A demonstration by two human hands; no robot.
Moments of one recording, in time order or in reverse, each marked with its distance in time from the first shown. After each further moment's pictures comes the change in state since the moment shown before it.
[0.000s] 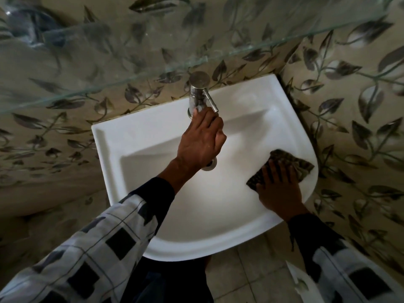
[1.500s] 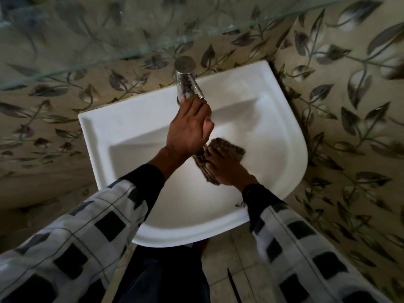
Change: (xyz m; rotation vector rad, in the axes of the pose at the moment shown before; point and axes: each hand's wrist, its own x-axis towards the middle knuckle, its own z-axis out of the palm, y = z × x) left_hand 0.000 0.006 0.000 0.031 0.015 -0.016; right_hand 0.061 -0.076 0.002 0.164 -0.113 -0.493
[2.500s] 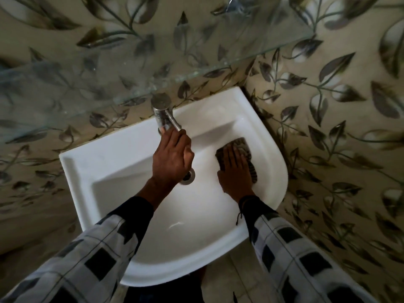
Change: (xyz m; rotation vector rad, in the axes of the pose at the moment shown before) left_hand -0.005 0.002 0.007 -0.030 0.068 -0.007; right_hand -0.012 0.043 -0.006 -0.030 0.392 0.507
